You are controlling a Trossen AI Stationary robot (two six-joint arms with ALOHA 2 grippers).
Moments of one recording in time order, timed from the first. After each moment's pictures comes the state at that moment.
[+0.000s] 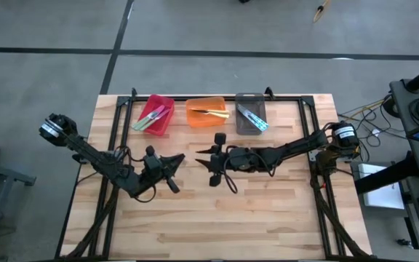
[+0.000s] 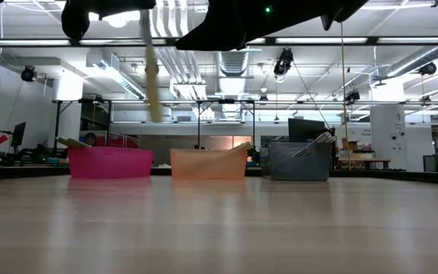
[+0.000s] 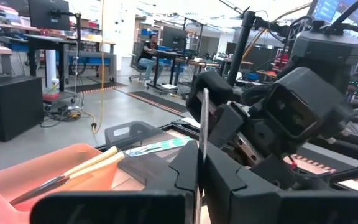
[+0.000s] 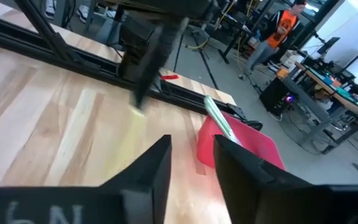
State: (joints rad) left arm -0.57 1.29 0.56 0.86 -1.20 -0.10; right arm 0.14 1.75 1.09 0.45 0.36 -0.39
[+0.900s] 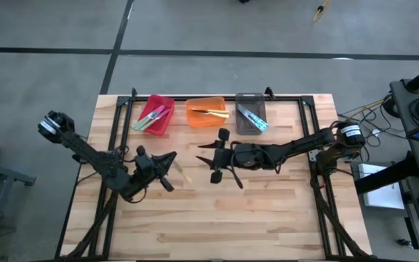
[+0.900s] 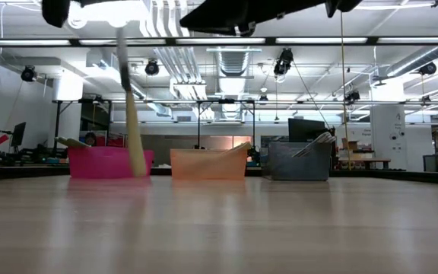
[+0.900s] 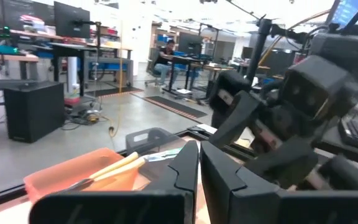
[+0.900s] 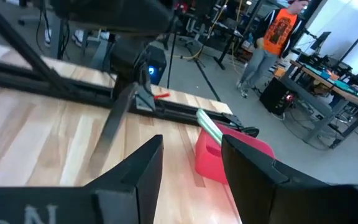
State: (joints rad) left arm -0.64 1.24 0.56 0.88 -1.33 -0.01; right arm 0.14 1.69 1.09 0.46 0.37 -0.31
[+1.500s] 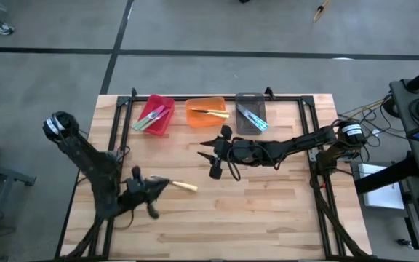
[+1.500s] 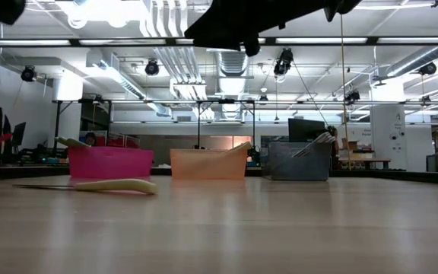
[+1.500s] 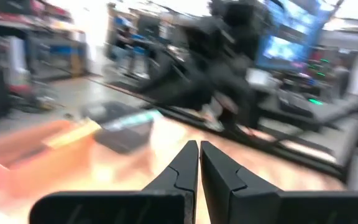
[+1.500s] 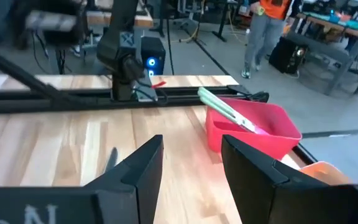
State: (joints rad) left arm -0.92 1.29 0.56 0.74 -1.43 -0.20; right arm 0.10 1.67 1.09 0.37 0.36 -0.04
